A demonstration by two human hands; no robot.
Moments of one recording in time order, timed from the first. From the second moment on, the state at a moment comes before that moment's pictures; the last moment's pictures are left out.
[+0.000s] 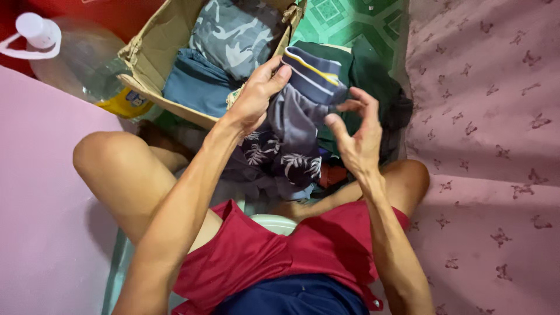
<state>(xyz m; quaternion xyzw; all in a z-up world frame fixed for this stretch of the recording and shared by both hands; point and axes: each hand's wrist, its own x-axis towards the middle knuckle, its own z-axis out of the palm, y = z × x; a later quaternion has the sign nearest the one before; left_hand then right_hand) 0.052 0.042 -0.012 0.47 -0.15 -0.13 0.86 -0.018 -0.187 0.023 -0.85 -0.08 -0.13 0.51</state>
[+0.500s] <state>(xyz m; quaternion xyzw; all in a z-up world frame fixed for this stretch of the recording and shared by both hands) 0.041 0.042 0.010 0.80 -0.23 -0.01 0.55 0.000 -0.240 0.066 -0.85 -0.15 -0.06 0.50</state>
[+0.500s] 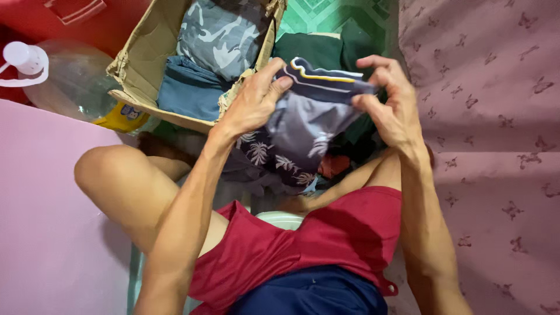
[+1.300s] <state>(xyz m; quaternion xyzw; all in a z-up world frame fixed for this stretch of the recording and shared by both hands) 0.022 -0.001 0.006 0.76 -0.19 0.13 0.61 -0.009 -0.262 0.130 -0.90 -0.20 -0.07 0.38</state>
